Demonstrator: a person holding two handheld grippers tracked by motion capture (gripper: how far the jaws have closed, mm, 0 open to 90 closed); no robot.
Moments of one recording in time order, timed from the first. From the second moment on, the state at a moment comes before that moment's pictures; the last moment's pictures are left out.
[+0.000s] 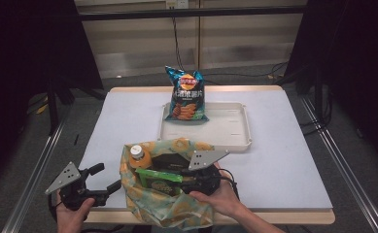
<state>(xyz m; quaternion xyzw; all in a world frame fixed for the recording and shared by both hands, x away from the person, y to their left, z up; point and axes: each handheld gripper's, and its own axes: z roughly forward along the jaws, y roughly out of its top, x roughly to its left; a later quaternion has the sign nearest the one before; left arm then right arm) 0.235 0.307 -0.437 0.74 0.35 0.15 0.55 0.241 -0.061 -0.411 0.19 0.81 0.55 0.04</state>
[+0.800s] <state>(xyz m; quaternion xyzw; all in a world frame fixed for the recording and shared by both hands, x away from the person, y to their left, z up) 0.235 0.309 -0.437 0.74 0.35 0.16 0.56 0.249 -0.090 -0.381 0.20 0.78 0.59 0.06</state>
